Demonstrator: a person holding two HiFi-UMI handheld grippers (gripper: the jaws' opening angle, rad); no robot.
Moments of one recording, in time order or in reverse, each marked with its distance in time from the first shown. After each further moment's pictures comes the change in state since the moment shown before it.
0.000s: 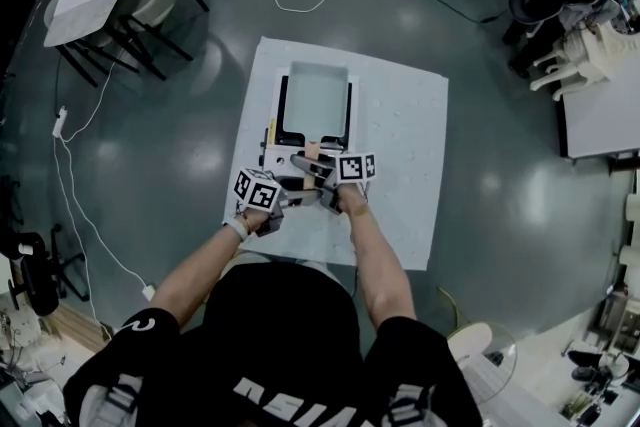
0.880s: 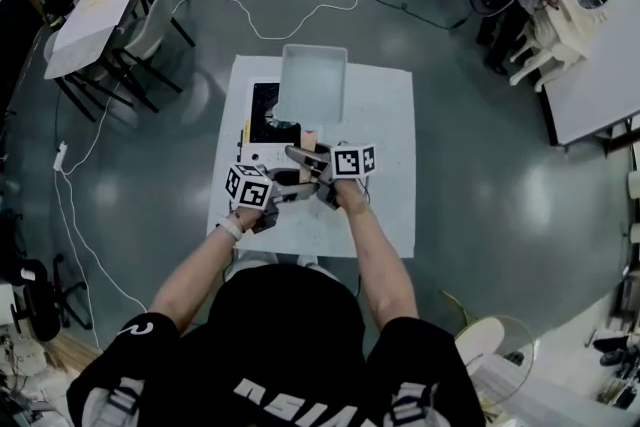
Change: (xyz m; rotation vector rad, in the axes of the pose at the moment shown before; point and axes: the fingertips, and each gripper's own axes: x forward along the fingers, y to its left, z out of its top) left arm 0.041 -0.109 0.007 0.240 -0.026 -0.030; right arm -0.099 0.091 0.014 -0.235 -0.126 -0.033
